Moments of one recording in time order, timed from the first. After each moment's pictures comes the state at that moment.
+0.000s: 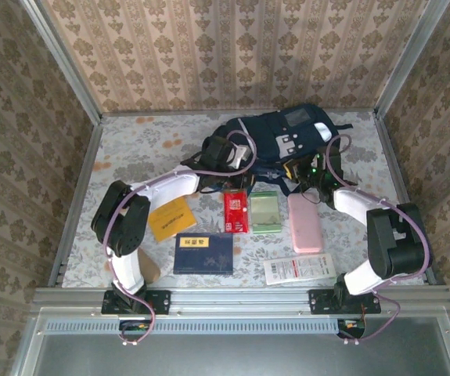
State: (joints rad) left arm -0.70 1.83 1.29 -0.25 0.39 -0.37; right arm 0.10 1.53 0.77 0.20 -0.40 1.31
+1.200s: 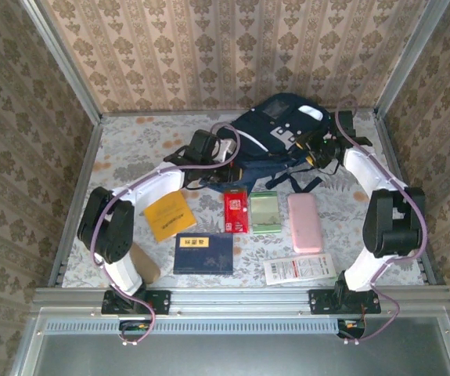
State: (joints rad) left arm -0.63 1.73 1.29 -0.34 0.47 -0.42; right arm 0.00 1.67 1.30 -0.51 -0.32 0.95
